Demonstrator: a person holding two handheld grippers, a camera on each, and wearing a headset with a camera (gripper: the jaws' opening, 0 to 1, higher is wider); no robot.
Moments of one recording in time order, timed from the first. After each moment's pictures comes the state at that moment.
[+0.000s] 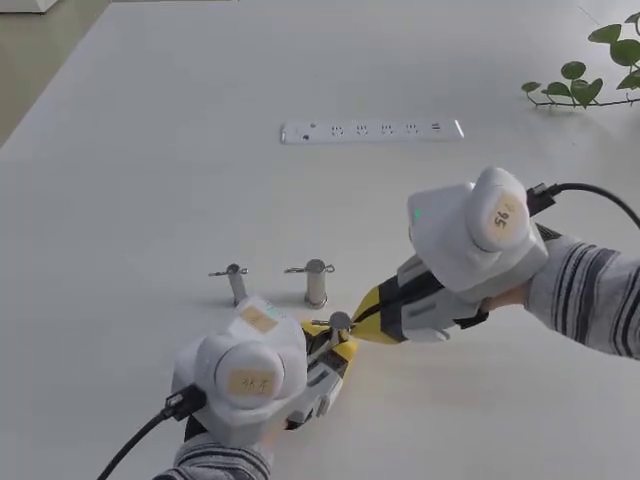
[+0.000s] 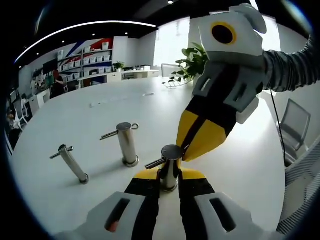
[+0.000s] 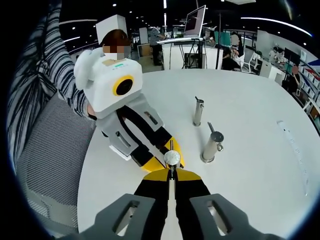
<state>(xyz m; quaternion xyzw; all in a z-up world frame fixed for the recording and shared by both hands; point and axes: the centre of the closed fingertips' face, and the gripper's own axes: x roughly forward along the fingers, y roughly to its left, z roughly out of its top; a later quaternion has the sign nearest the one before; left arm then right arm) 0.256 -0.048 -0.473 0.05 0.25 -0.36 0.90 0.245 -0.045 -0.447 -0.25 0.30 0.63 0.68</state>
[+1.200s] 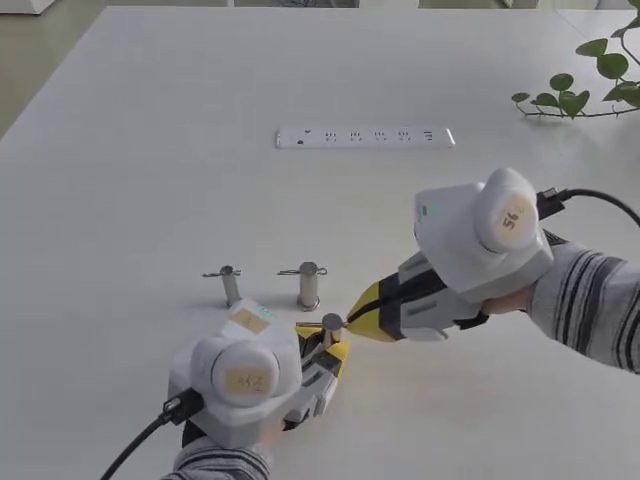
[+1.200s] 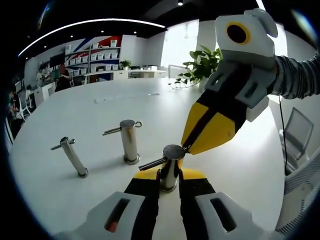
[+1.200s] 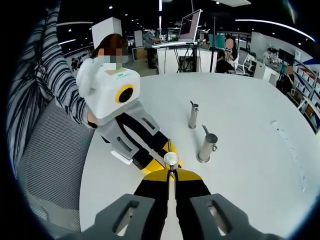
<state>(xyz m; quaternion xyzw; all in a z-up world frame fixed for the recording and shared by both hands) 0.257 -0.049 -0.472 0.02 0.26 -0.33 0.91 0.248 -0.050 -0.434 -0.24 0.29 0.61 0.70</state>
